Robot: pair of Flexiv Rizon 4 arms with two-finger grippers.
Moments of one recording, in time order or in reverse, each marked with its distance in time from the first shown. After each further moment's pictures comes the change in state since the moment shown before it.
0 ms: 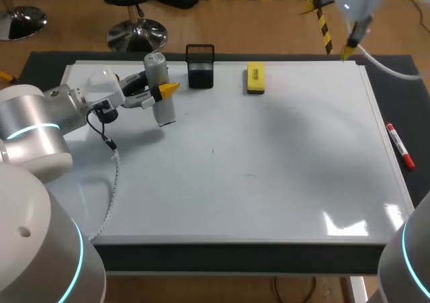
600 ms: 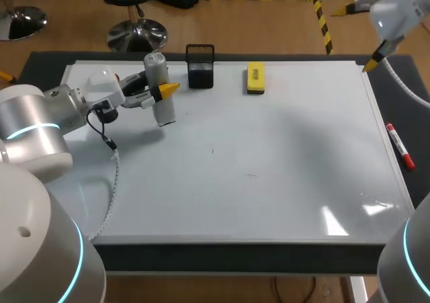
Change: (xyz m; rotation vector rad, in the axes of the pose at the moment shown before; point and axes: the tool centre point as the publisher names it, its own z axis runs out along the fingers) left arm 0.000 0.000 0.000 0.000 0.000 0.000; right arm 0.047 0.006 -0.037 0.082 -0.188 0.022
